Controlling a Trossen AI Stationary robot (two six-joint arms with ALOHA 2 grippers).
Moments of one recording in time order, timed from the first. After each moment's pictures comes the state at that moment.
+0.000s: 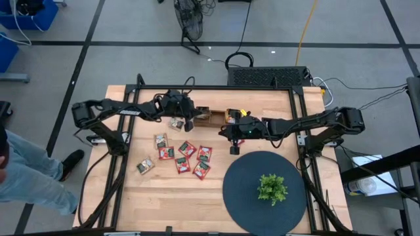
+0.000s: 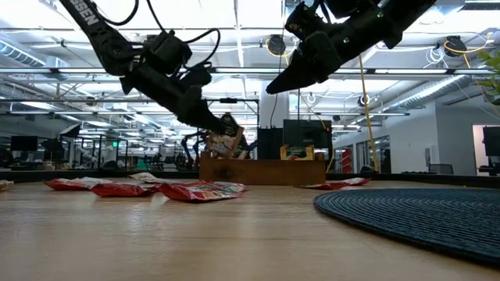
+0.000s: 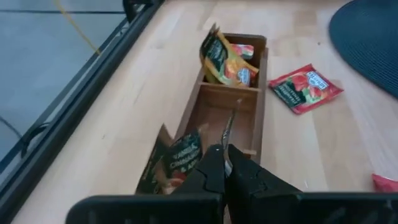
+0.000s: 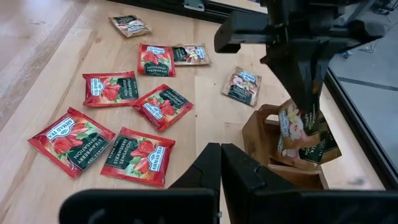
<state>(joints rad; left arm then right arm) 0.47 1.55 0.70 0.35 0.24 0.22 -0.04 1.47 0.84 0.14 0.10 -0.18</state>
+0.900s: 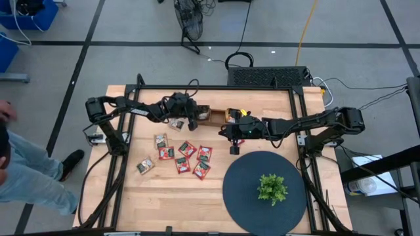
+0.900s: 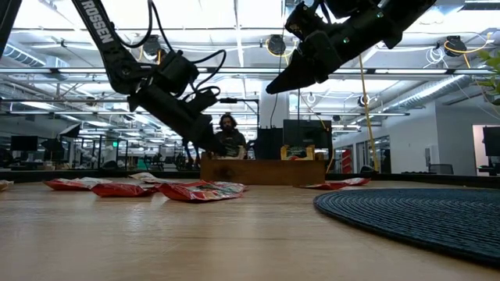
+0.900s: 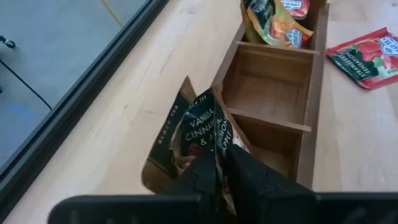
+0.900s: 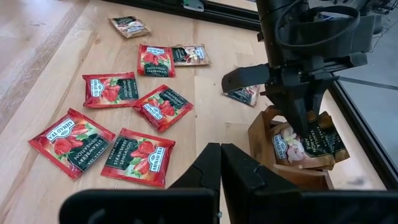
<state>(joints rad) 0.48 1.71 0.70 0.47 0.11 0.22 -0.04 1.47 0.84 0.14 0.10 -0.17</state>
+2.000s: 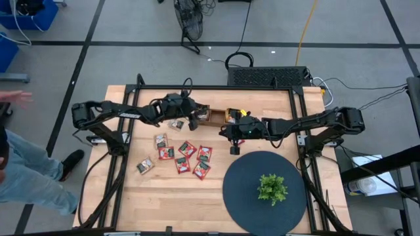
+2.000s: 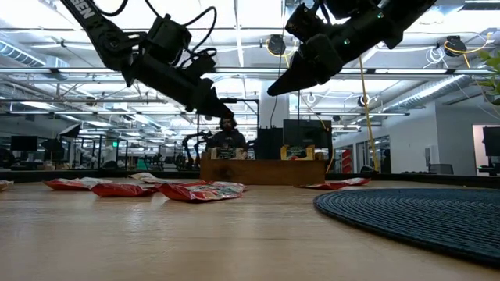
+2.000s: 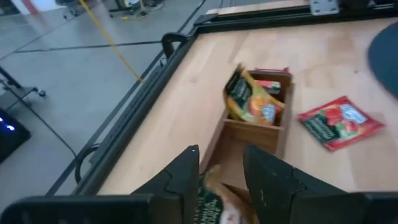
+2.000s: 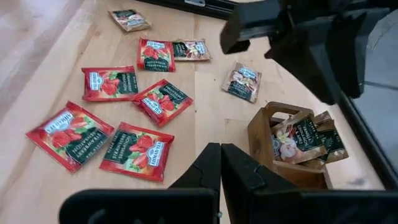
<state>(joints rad) 0.39 1.53 0.70 0.47 0.02 0.24 -0.04 1.47 0.84 0.13 0.11 -0.19</state>
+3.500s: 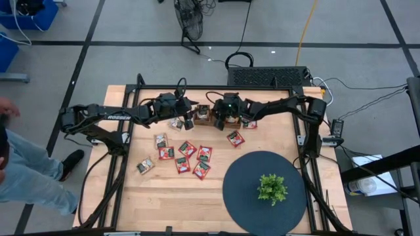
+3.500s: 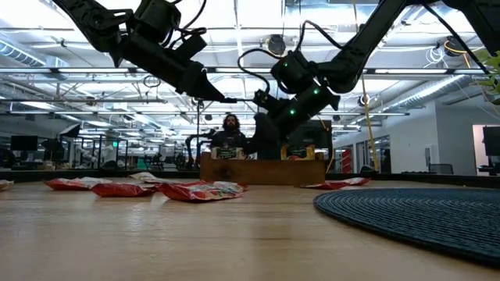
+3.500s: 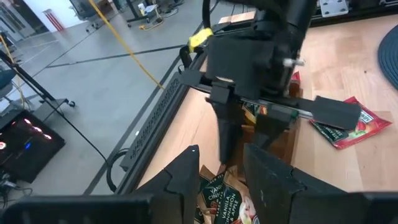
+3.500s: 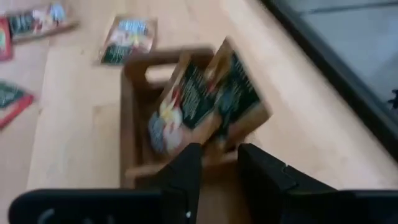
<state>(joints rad) 0.35 1.37 0.70 0.33 -0.08 0.30 -0.39 1.91 1.03 0.32 -0.06 -0.10</state>
